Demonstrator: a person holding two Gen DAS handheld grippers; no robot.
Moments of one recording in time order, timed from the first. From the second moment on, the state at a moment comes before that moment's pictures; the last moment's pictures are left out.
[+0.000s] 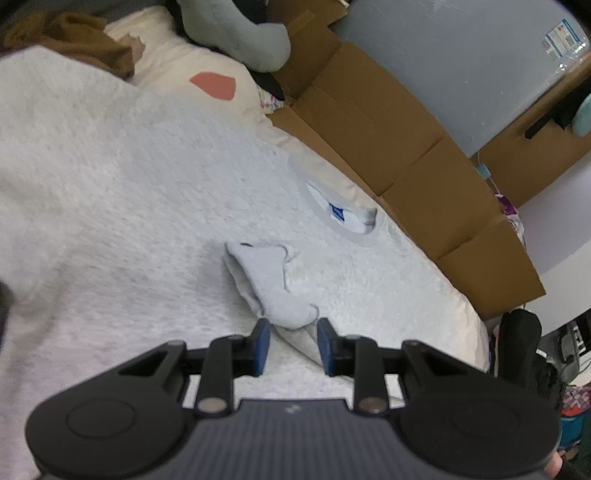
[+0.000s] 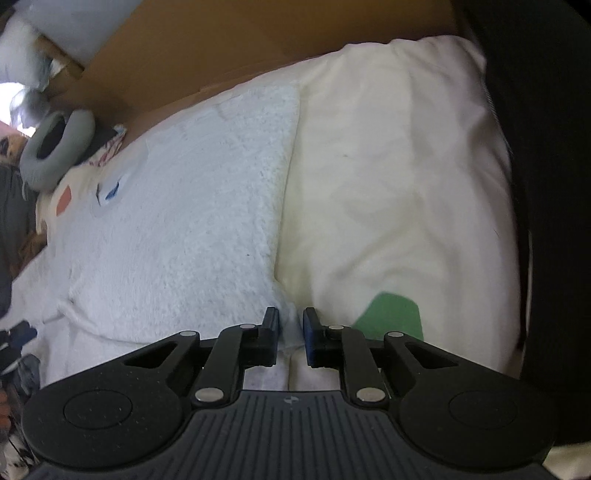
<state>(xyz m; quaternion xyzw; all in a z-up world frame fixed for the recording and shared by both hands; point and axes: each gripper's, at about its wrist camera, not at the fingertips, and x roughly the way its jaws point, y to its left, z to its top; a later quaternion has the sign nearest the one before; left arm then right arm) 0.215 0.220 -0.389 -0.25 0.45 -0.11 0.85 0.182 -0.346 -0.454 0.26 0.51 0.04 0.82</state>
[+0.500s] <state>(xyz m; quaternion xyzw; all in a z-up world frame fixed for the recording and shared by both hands) 0.174 0.256 -0.278 -0.19 0.43 -0.04 0.88 0.172 -0.333 -0.418 0.22 0.51 0.02 0.83</state>
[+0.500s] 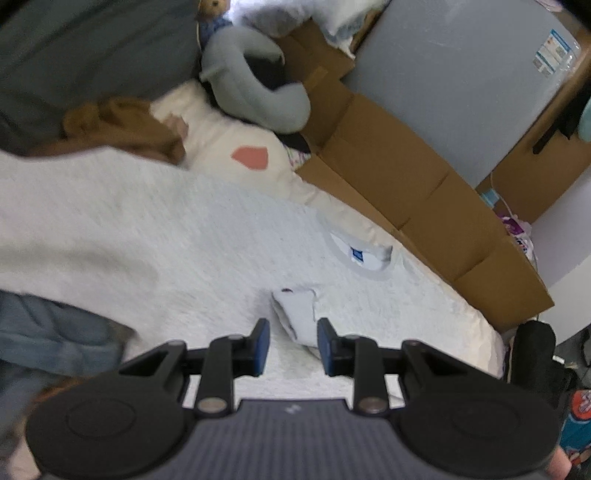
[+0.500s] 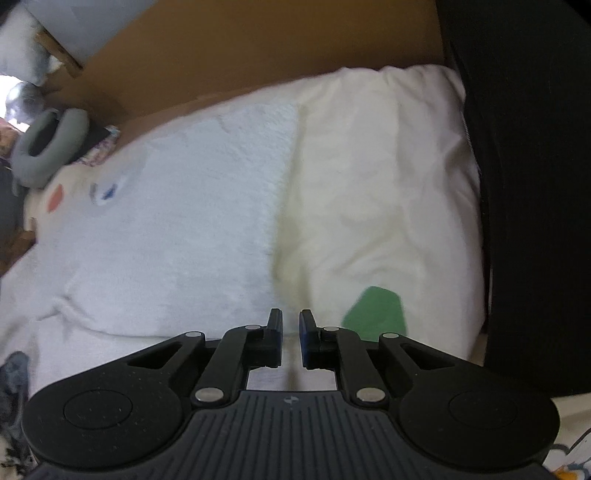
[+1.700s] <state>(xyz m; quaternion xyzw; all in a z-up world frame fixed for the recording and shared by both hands) 0.158 0.456 -0.286 -0.18 0.37 0.17 0.89 0.263 -0.110 -0.401 0.08 0.46 0.15 0.87</state>
